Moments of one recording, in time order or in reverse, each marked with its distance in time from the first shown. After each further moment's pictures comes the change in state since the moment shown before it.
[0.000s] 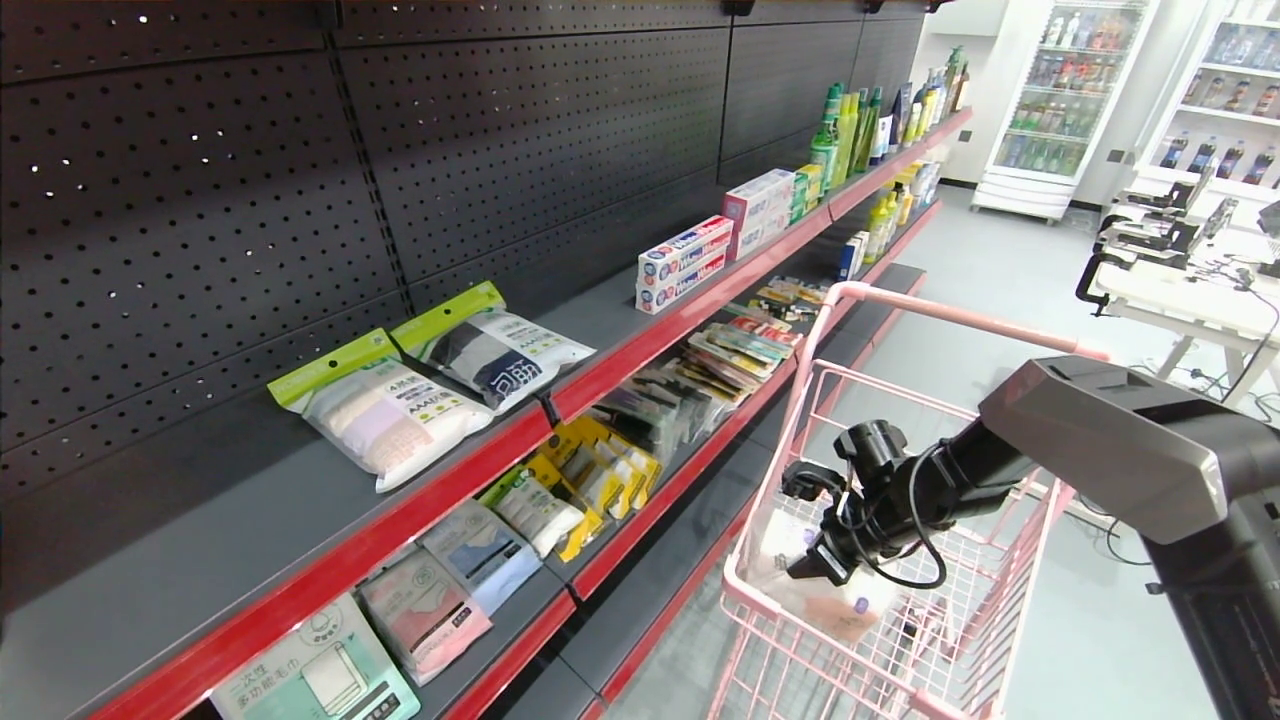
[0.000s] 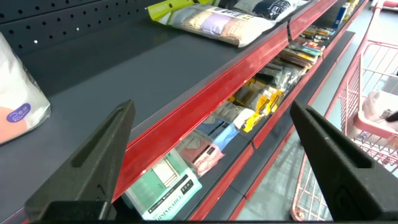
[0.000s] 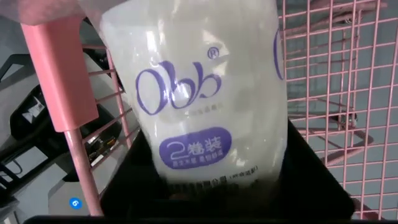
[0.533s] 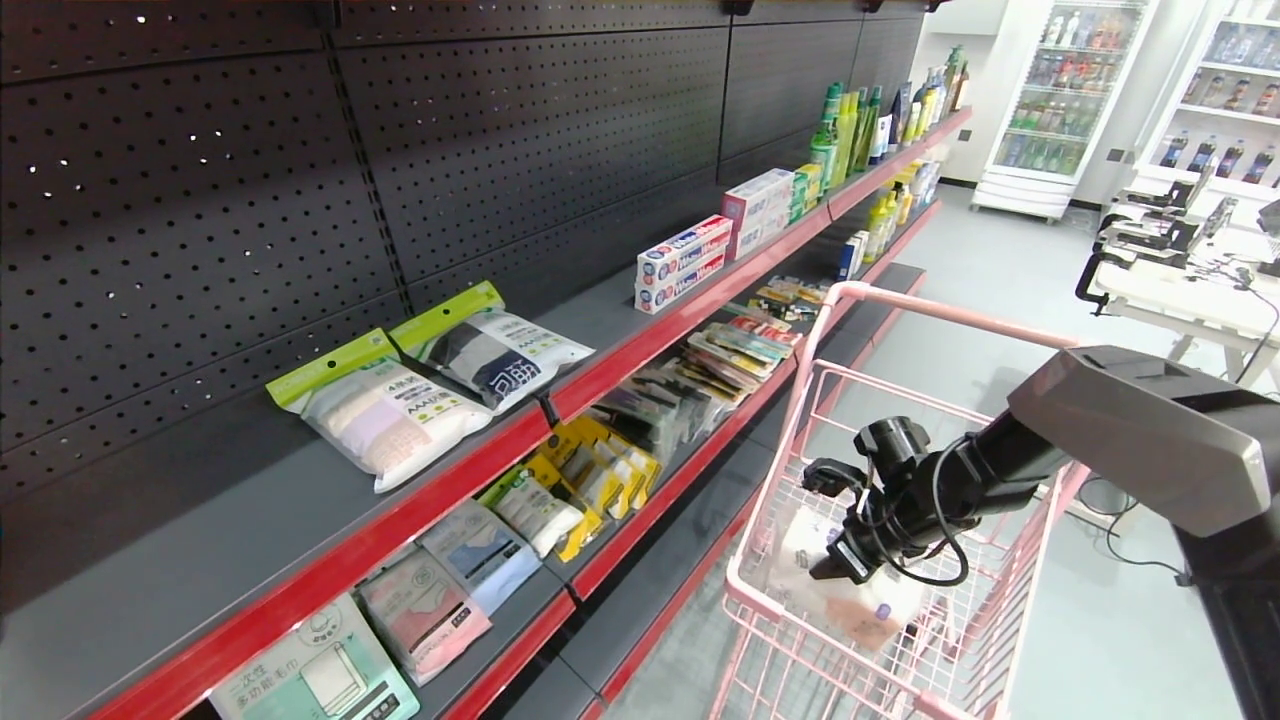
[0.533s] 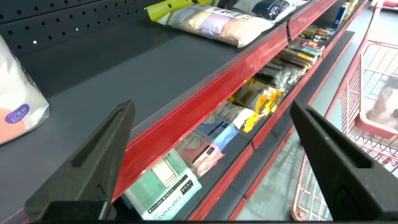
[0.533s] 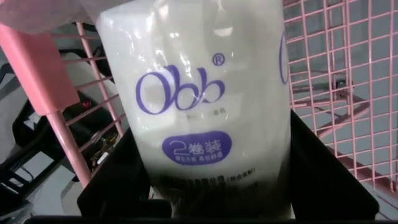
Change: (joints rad) left arm 0.000 0.000 0.000 0.000 0.000 0.000; right arm -0.035 -0.066 0.058 0.010 -0.070 0.066
